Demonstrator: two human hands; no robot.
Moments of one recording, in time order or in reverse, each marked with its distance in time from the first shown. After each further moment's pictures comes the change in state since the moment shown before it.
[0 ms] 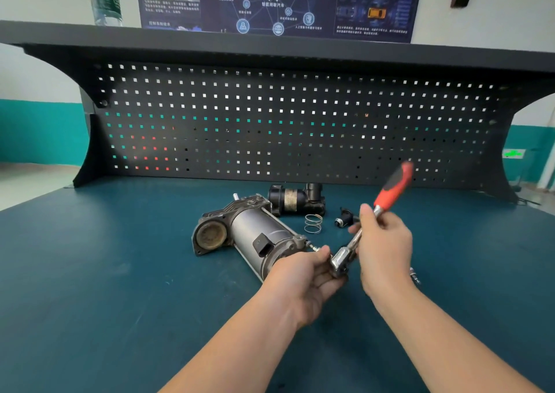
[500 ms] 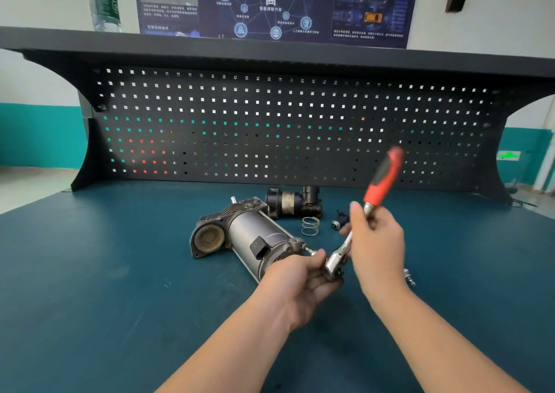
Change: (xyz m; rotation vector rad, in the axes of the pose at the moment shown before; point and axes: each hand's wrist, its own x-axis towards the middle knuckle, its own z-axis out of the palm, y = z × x) left_hand -0.002 0.001 -0.002 0.018 -0.031 0.000; right_hand -0.004 -0.005 -0.004 -0.125 -0.082 -0.141
